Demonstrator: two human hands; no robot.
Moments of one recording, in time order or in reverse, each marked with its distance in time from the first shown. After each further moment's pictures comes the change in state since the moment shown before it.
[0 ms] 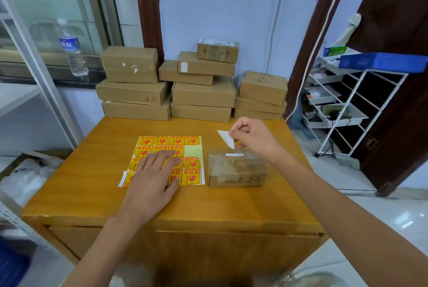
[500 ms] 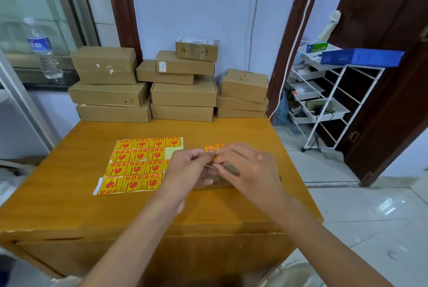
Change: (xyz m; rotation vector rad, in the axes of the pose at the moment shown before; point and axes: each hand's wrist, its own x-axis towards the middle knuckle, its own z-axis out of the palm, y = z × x) left_hand 0.042 0.142 -0.049 -1.302 -0.208 -0.518; right_hand -0.083 0.023 -0.001 -0.694 0.388 -0.872
